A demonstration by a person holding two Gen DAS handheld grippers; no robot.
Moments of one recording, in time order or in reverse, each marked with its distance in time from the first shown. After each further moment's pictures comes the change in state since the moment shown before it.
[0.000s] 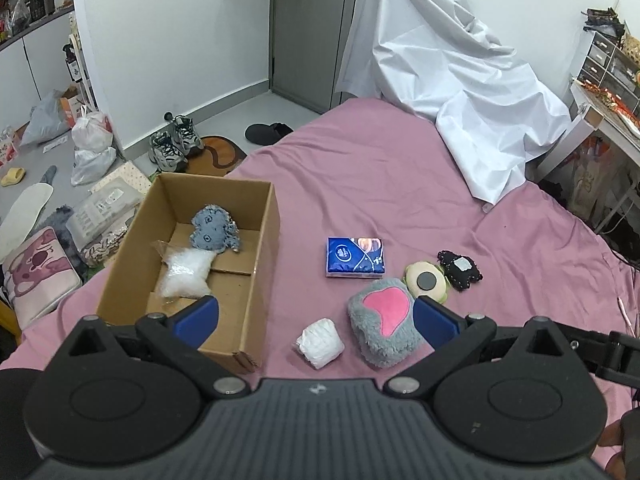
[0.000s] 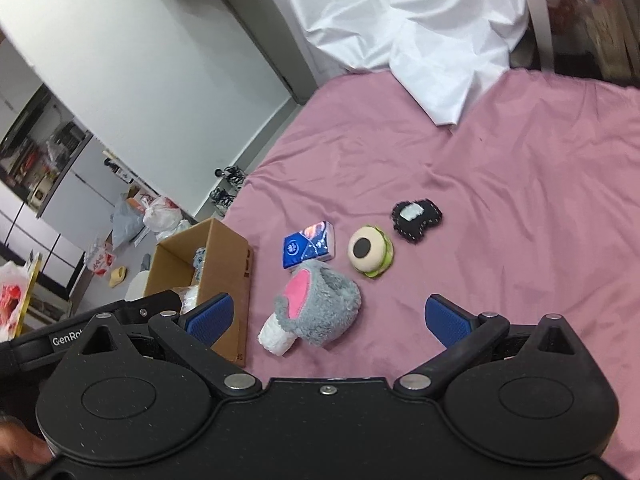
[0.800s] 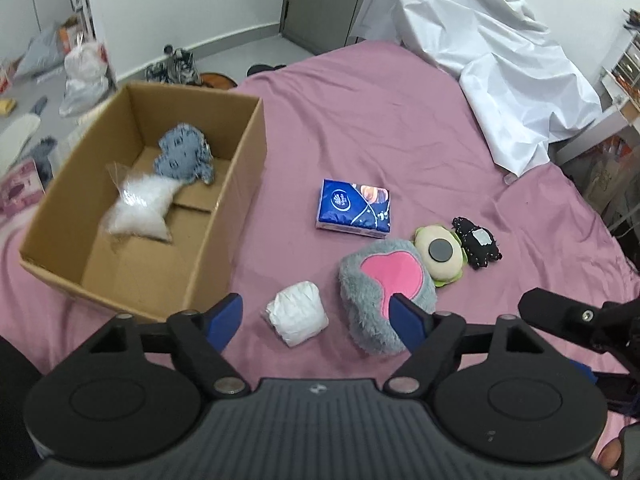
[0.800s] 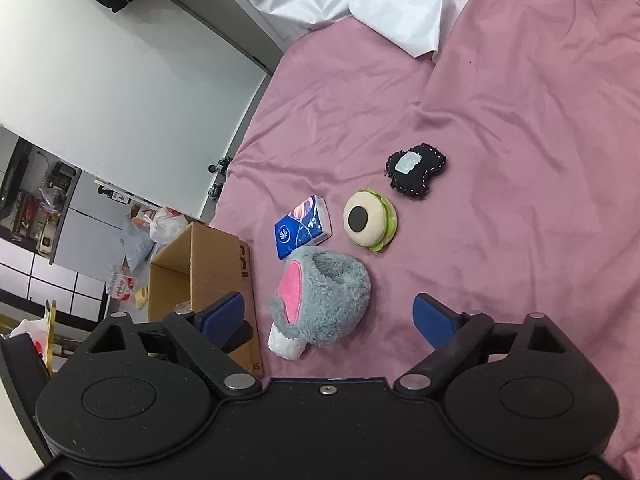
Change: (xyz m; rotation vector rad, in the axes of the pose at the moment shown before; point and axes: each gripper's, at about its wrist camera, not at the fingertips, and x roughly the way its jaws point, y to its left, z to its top) left arm 0.076 0.001 -0.020 -0.138 0.144 -0.040; right arm 0.055 -0.028 0.001 0.223 0.107 0.060
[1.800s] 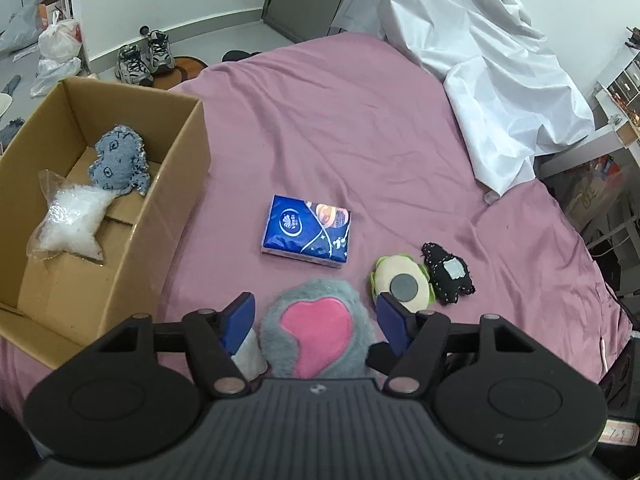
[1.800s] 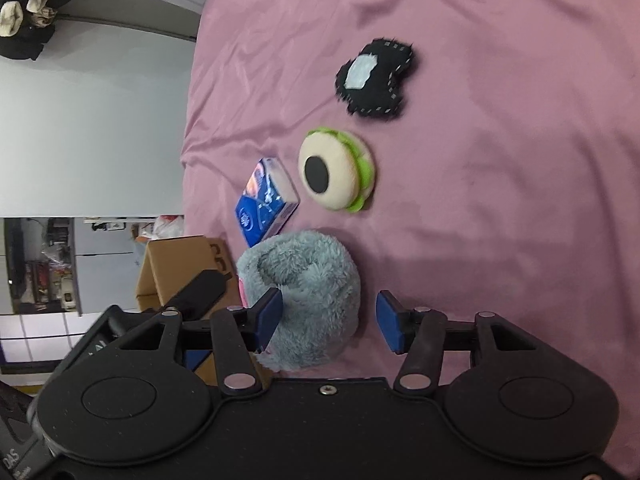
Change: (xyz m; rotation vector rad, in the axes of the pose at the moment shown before) left arm 0.039 -0.025 0.031 -0.038 0.039 -0.079; right arm 0.079 -0.041 0.003 0.330 0.190 0.064
